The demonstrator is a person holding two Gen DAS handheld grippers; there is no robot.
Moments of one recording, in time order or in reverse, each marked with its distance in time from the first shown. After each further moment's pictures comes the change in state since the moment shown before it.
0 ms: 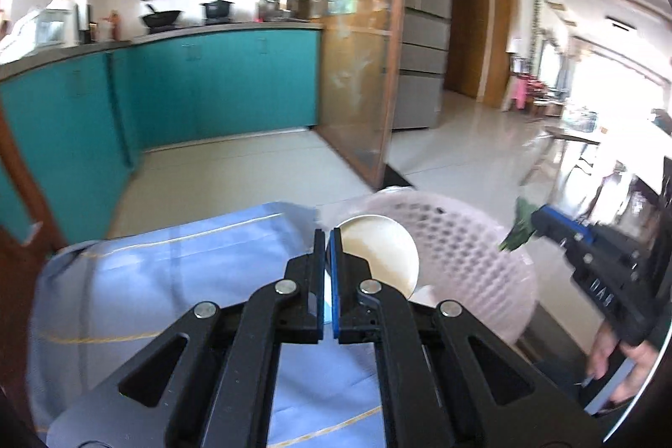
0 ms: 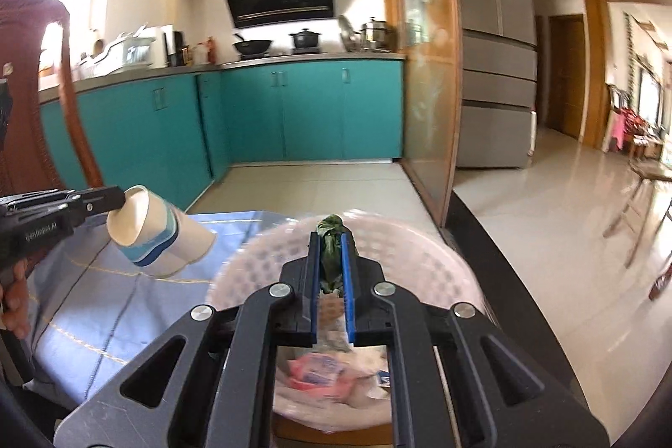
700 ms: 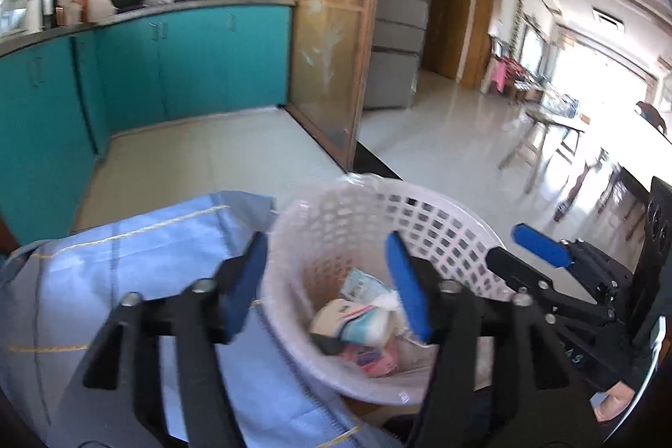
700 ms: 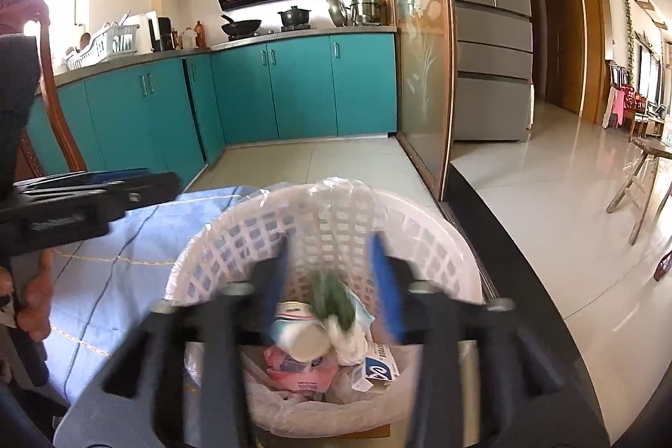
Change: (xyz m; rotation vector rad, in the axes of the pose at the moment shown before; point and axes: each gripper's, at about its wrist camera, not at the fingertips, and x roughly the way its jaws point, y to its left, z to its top) left arm 0.050 -0.030 0.003 -0.007 0.060 -0.048; right arm 0.028 -0.011 -0.010 0.030 0.062 0.027
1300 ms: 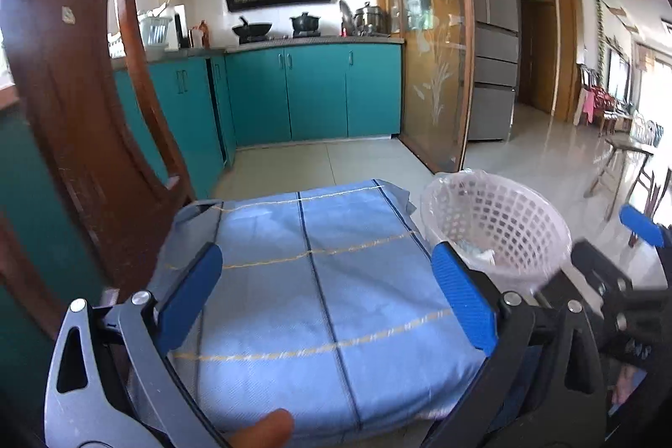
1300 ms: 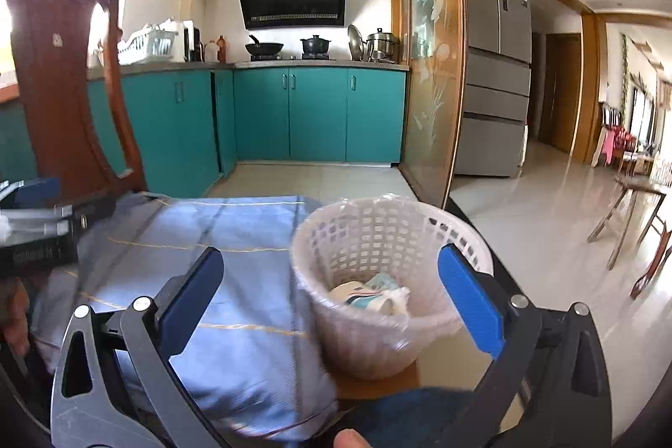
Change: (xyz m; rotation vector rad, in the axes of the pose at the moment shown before) left arm -0.200 0.050 -0.085 -0.046 -0.124 0.372; right arm -0.130 0.125 -0.026 -0.084 -0.091 -0.056
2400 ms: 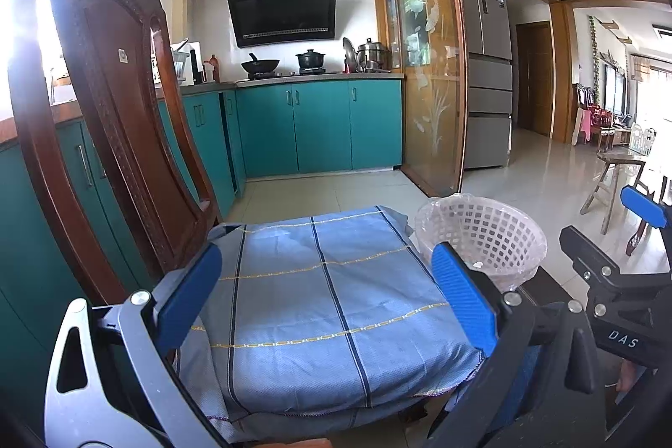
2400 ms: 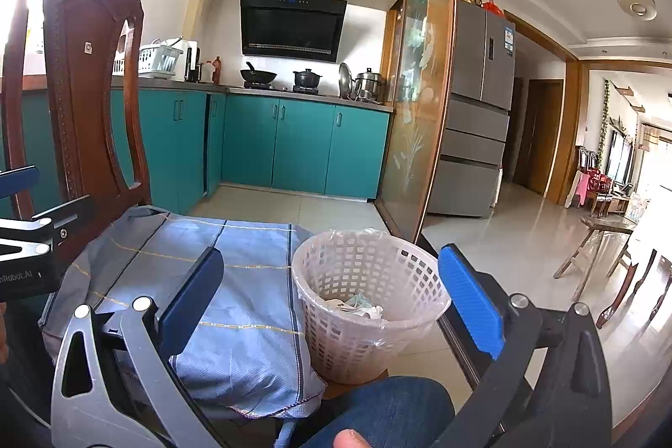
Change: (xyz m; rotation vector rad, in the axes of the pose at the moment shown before) left arm -0.077 0.016 -0.010 -0.004 -0.111 0.012; right arm -0.068 0.032 0.003 -0.093 -0.106 -0.097
